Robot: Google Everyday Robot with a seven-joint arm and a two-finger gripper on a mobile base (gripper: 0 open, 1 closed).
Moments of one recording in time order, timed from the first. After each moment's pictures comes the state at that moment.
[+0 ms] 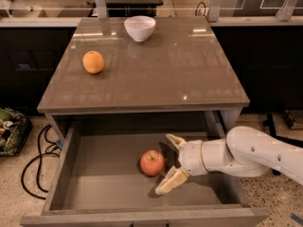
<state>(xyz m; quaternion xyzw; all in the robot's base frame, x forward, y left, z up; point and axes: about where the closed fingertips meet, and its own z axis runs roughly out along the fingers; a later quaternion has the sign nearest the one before) 0.460 -0.037 0.639 -0.55 0.68 0.30 0.39</state>
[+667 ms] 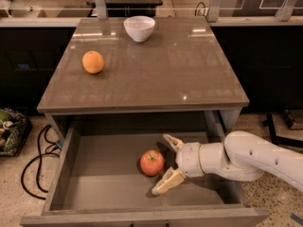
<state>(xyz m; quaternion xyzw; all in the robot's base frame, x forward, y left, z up) 0.463 -0.026 0.634 -0.54 0.66 0.31 0.41</state>
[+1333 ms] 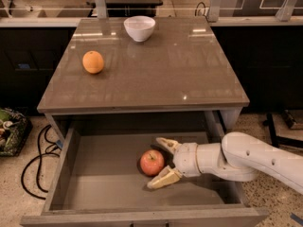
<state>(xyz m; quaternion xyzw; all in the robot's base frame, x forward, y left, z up) 0.465 -0.016 0.633 -0.55 0.64 0.31 0.43</state>
